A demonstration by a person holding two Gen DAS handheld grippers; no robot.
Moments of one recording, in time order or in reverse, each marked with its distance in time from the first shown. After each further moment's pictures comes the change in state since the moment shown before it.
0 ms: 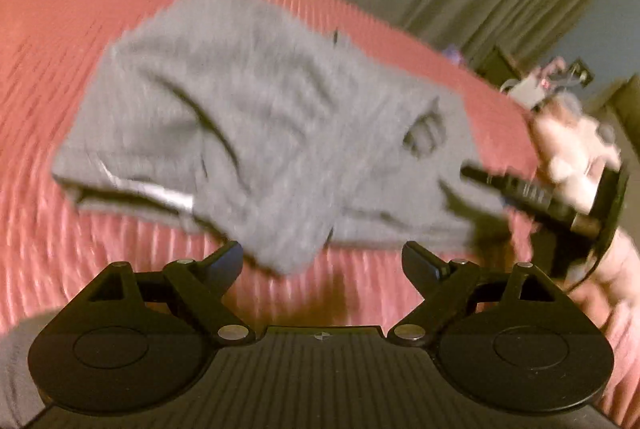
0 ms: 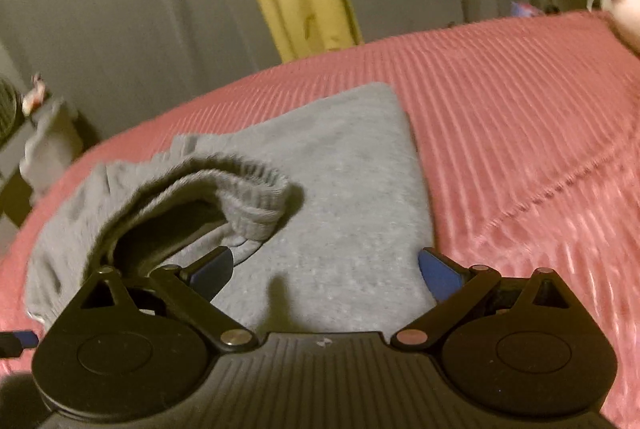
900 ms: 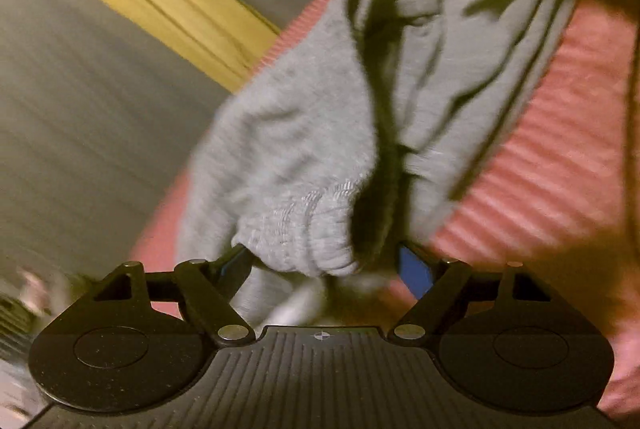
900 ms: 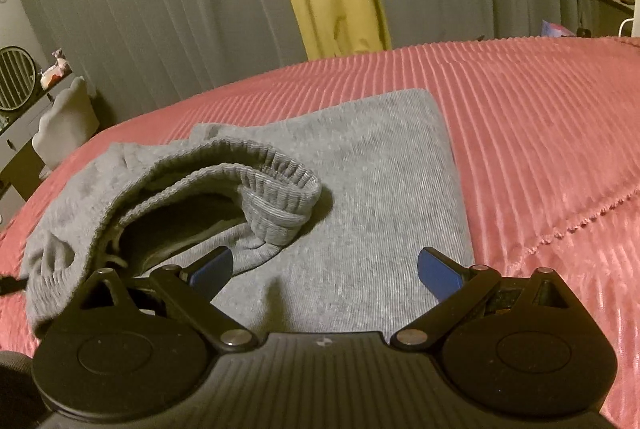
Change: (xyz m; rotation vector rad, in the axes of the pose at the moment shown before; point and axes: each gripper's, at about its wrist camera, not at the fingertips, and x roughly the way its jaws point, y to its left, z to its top) left arm 0.065 -0.079 -0.054 1.131 -0.141 0.717; right arm 0.018 0.006 -0.002 -0.066 -0.012 0.049
